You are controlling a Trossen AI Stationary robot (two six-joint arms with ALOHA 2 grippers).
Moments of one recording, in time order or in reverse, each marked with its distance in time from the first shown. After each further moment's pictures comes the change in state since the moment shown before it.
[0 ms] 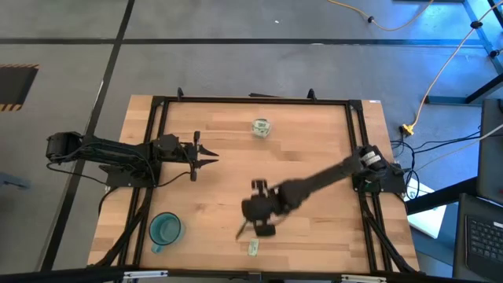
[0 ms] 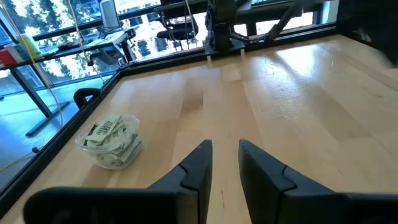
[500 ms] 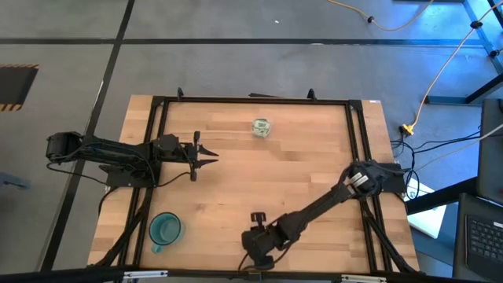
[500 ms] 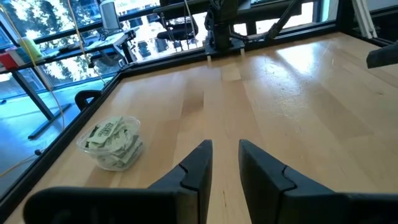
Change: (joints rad) left arm 0.000 0.000 0.000 0.000 0.000 0.017; right arm 0.171 0.198 0.000 0.250 0.000 0.207
